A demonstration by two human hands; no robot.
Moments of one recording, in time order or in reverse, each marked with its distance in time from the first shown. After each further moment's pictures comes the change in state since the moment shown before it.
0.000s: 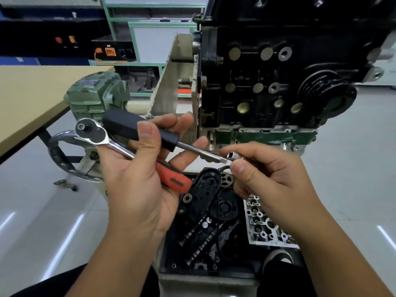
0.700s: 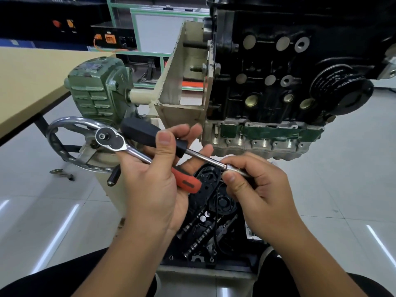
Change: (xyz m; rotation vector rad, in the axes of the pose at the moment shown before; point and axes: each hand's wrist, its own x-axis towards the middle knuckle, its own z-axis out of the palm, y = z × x) left_hand -0.003 -0.019 -0.018 -0.030 0.110 -0.091; right_hand -0.011 0.032 0.026 -0.316 0.083 -0.142
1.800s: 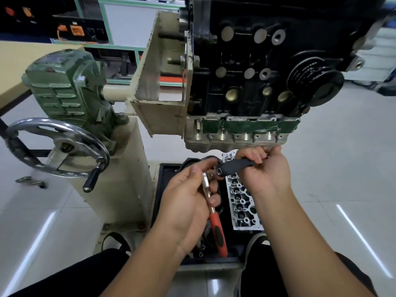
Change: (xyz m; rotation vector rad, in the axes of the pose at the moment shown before) left_hand -0.013 -0.067 -0.020 0.012 -0.129 -0.681; right_hand 0.043 0.053 -0.021 1.728 0.885 0.712
